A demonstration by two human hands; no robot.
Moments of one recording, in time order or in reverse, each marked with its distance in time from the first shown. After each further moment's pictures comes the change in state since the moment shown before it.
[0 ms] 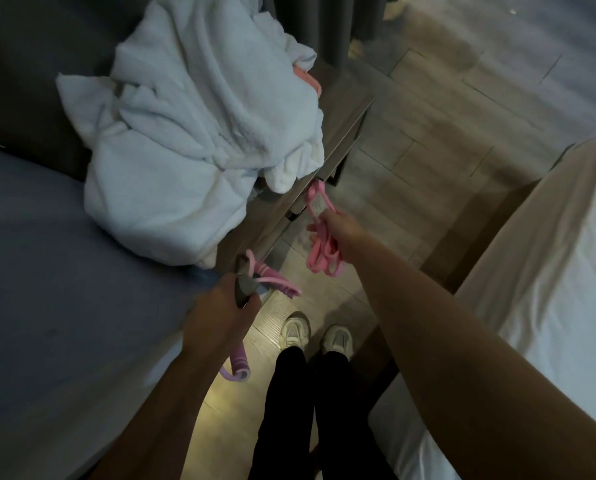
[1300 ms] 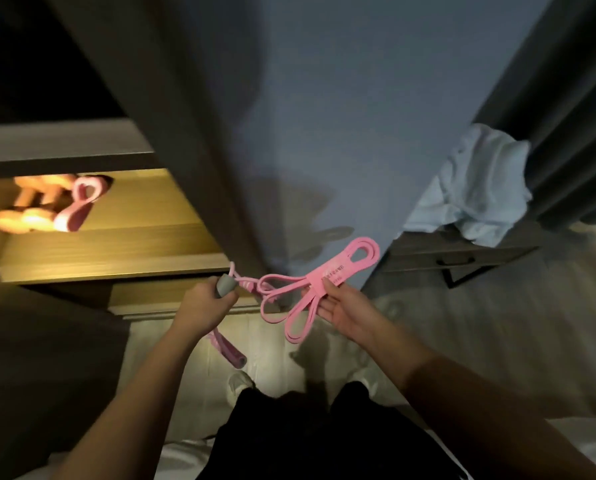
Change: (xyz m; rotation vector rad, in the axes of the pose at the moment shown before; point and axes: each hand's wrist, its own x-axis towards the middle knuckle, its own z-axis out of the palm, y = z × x) left_hand -0.399 -0.234 -0.032 -0.495 0.503 -0.571; right_hand -0.345 0.202 0.180 -0.172 -0.700 0.119
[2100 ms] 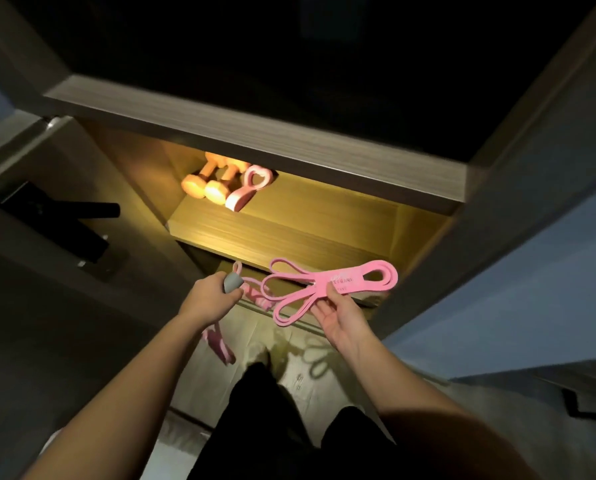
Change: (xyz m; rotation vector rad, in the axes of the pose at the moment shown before) left_hand 0.031 -0.245 -0.187 -0.095 0.111 -0.244; right_hand 0.121 0.159 0.278 0.081 0.006 0.141
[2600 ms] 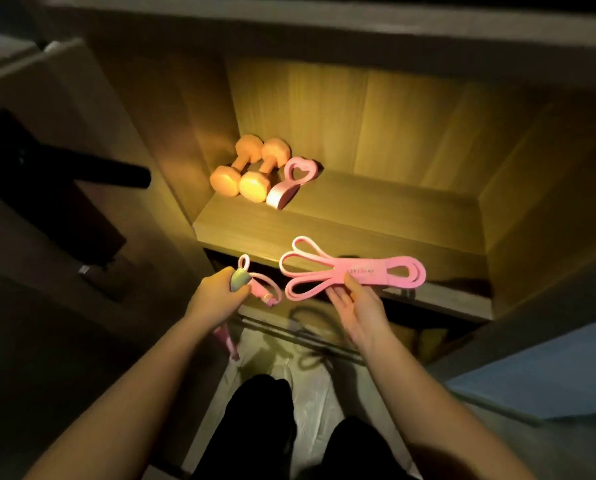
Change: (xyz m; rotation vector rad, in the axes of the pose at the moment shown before) left_hand 0.160 -0.173 0.013 -0.017 0.146 0.158; right_hand 0.172 0.126 0.049 0.038 -0.016 -0.236
